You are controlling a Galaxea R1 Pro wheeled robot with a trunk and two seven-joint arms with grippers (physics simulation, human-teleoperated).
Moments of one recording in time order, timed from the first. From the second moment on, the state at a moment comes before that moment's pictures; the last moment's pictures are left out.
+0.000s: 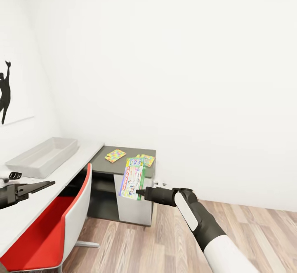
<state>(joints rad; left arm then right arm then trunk) -0.33 0.53 0.48 -1.37 0.26 1.03 -1.57 -0.60 0.11 0.28 -0.95 -0.57 0.71 0.34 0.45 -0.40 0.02</state>
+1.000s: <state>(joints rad) -0.33 0.53 0.48 -1.37 0.26 1.03 -1.57 -0.60 0.11 0.28 -0.95 -0.57 0.71 0.35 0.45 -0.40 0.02</state>
